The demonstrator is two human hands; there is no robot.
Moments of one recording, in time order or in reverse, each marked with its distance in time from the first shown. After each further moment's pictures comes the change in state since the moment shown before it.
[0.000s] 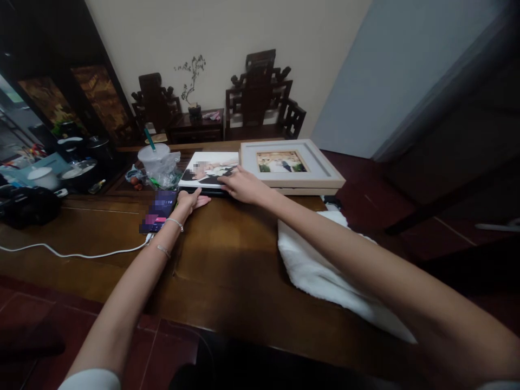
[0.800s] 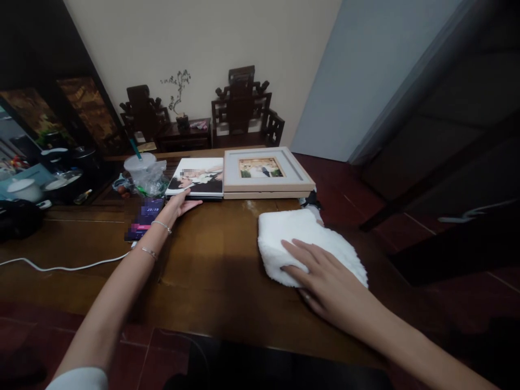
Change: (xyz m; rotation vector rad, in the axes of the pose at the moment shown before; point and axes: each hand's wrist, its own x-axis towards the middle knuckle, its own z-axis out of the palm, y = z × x) left_hand -0.017 0.022 0.018 -0.046 -0.073 -0.102; right_hand -0.262 -0.033 0.007 -0.035 0.110 0.084
